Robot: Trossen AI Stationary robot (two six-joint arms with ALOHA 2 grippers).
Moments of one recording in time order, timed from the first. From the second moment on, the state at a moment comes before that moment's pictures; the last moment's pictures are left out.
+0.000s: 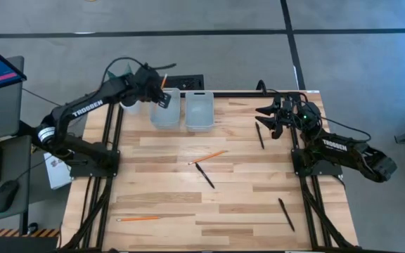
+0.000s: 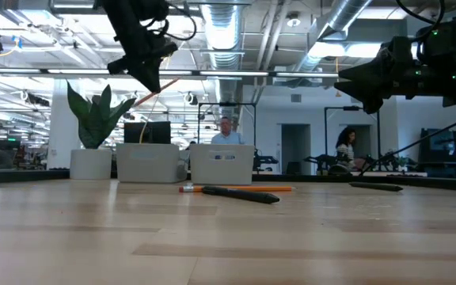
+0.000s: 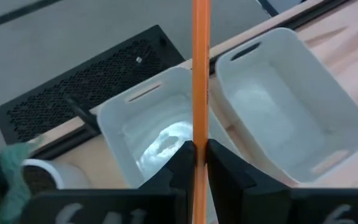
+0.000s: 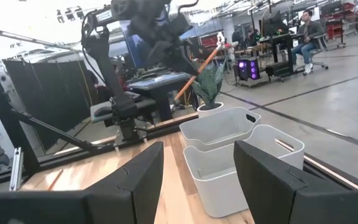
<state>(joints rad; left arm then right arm) 0.66 1.35 1.26 -0.80 -0.20 -0.33 -0.96 0.88 0.10 0.90 -0.81 0.26</state>
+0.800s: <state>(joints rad) 0.77 1.73 1.26 -0.75 -0.03 -0.22 -0.96 0.88 0.10 0.90 -0.73 0.34</state>
